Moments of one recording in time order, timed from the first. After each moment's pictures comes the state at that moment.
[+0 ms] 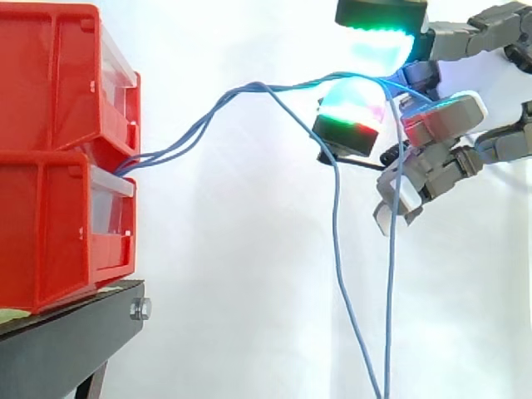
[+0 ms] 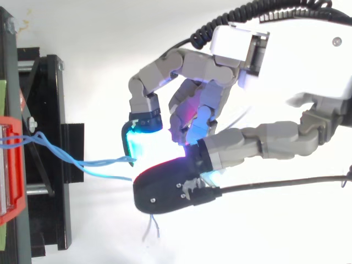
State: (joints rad) arm 0.18 -2.17 -1.02 -3.31 -1.18 -0.27
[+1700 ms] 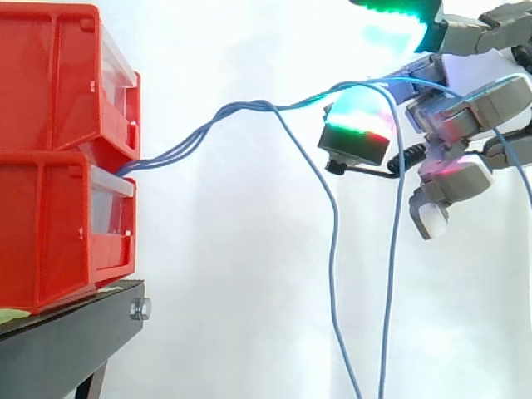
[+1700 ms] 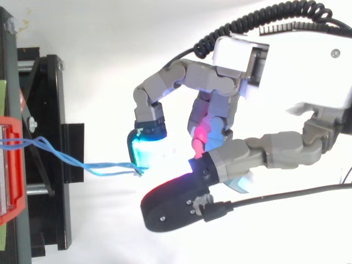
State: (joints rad) arm 0.19 -2.17 -1.02 -3.33 -1.18 -0.27
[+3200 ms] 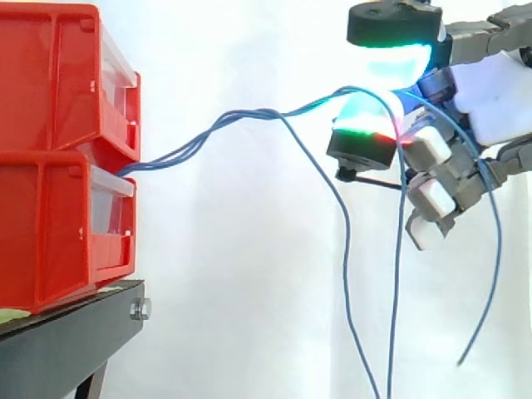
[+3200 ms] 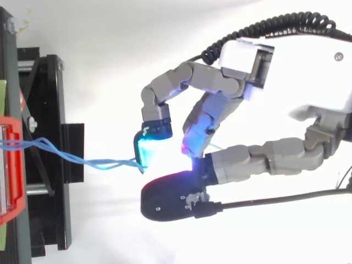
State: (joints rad) arm 0.21 -2.17 -1.02 -3.36 -1.12 -0.15
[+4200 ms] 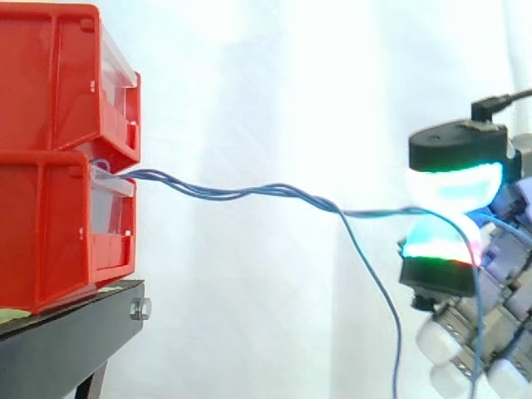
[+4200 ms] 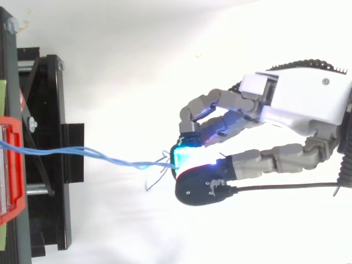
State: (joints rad) arm 0.24 -2.17 -1.14 -3.48 -1.11 0.16
